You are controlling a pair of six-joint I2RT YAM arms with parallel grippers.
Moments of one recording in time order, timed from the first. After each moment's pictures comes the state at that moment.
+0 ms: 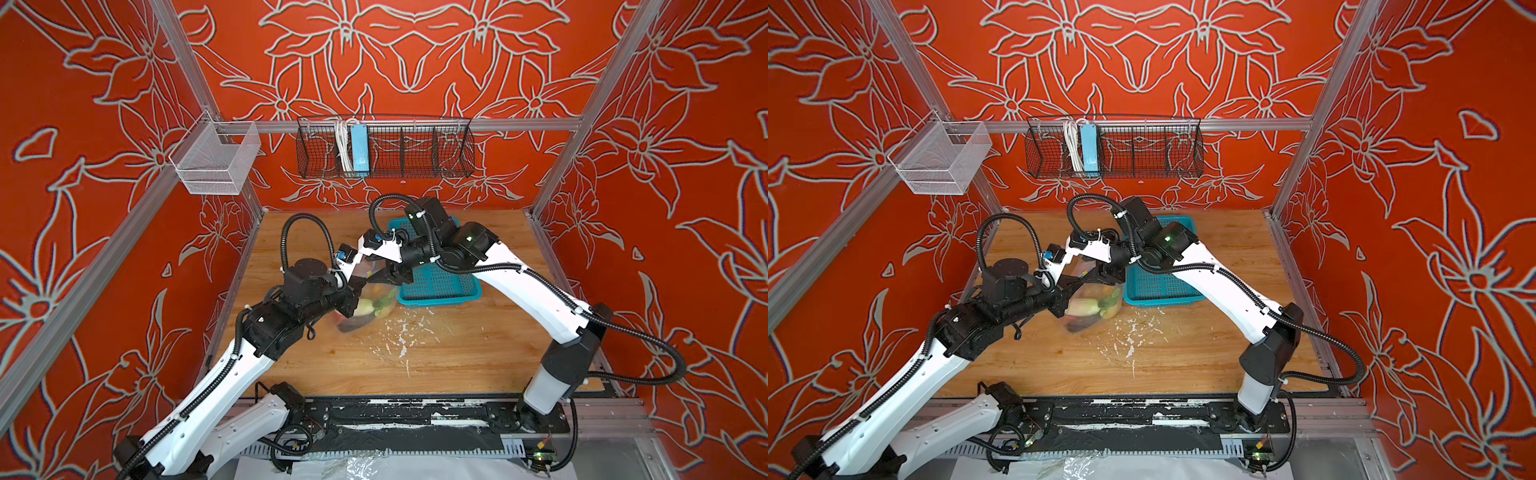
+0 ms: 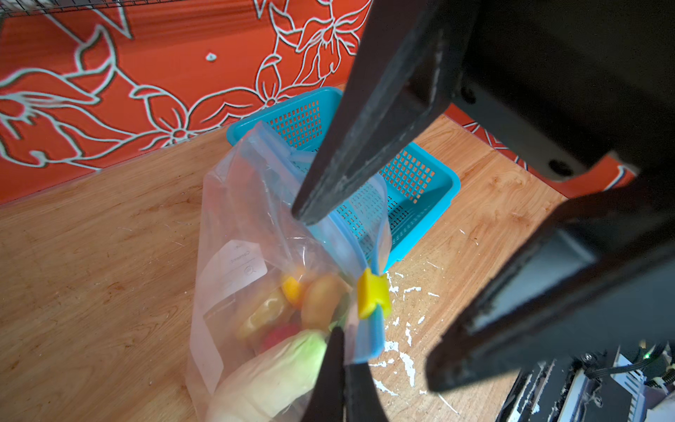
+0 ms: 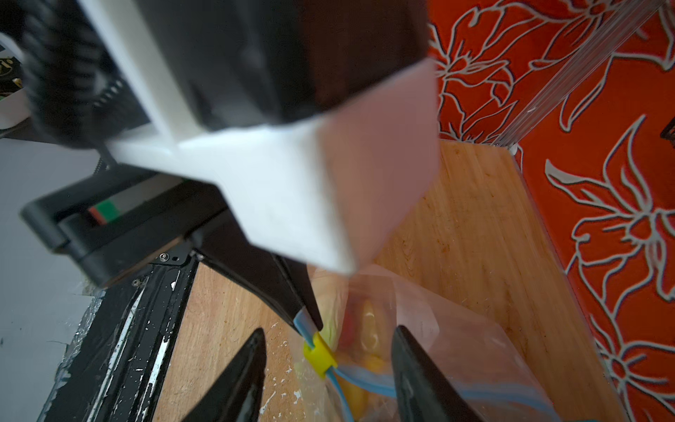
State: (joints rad) left arm -0.53 0.88 1.00 -0.58 0.15 -0.05; right arm 0.81 1.72 1.90 -0.87 -0.58 -0.59
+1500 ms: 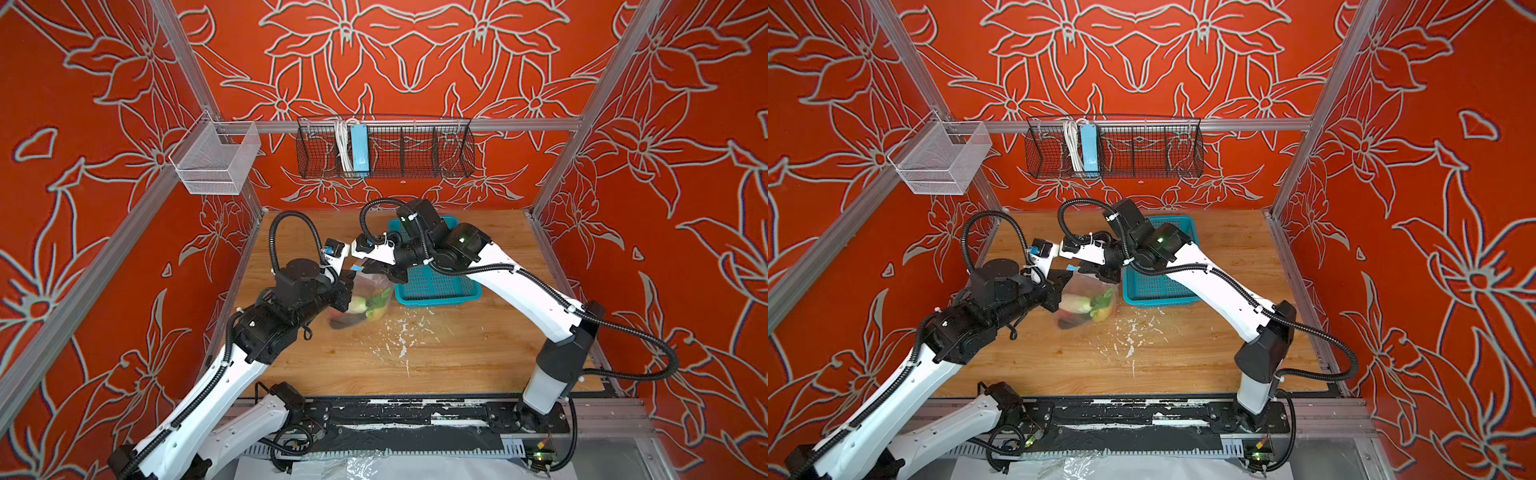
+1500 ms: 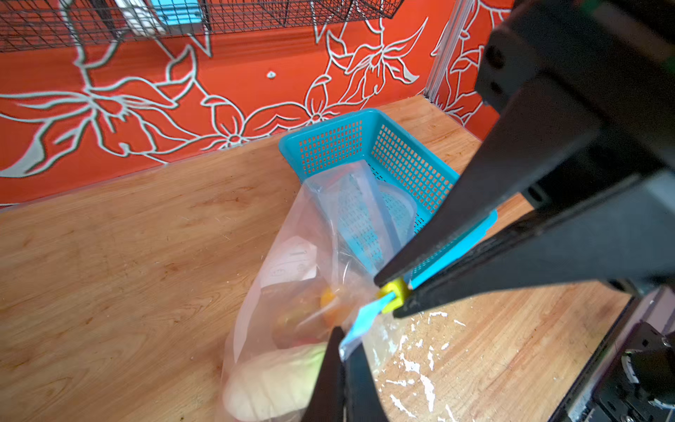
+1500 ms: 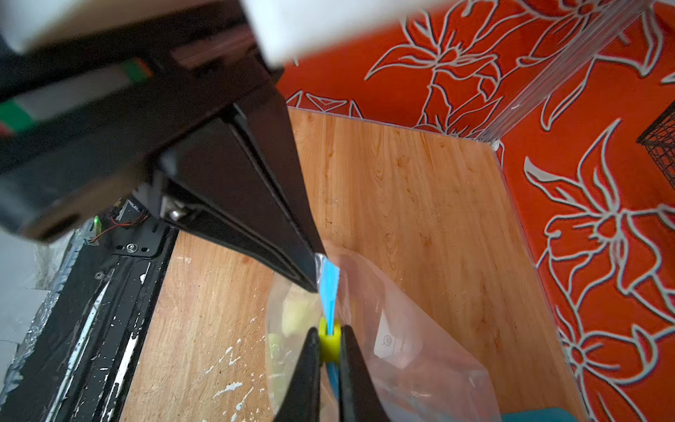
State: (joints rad) left arm -0.52 0.84 1.03 -0.60 -0.01 -0.11; right arm 0.83 1.75 1.92 -0.85 -0.47 -0.61
